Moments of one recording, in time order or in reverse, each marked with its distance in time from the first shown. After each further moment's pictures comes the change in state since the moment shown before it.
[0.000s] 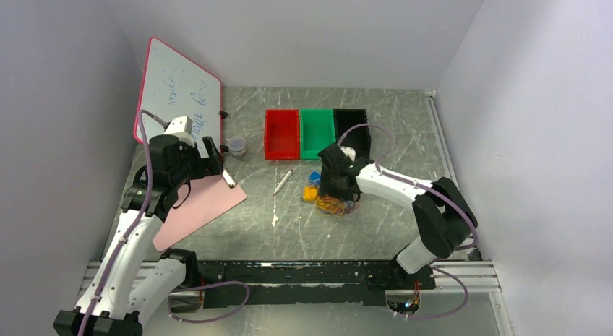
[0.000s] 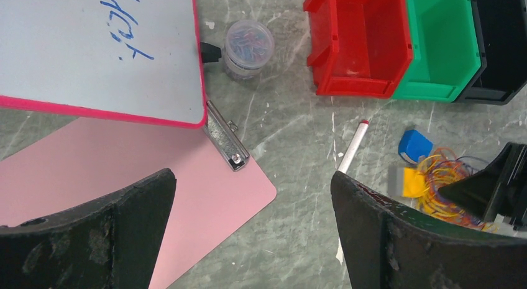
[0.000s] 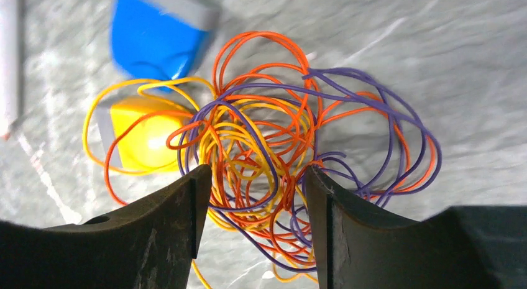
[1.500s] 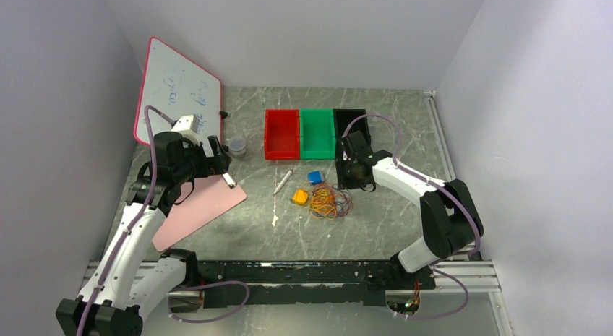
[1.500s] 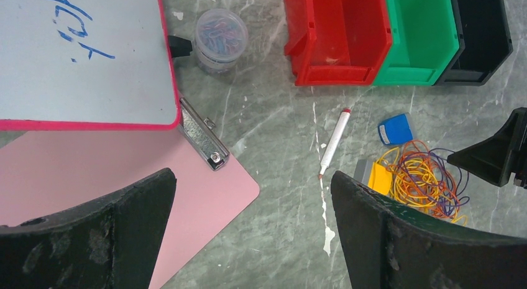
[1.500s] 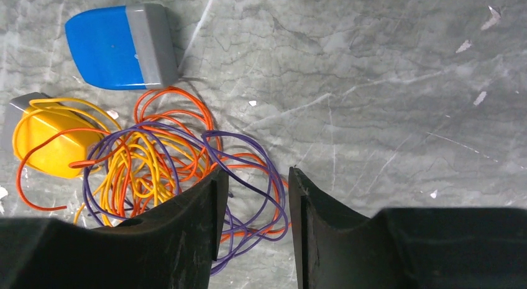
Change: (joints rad) left arm 0.000 0.054 -0.007 0.038 0.092 -0.003; right arm -0.157 -0.040 -0.008 0.037 -0.153 -0.413
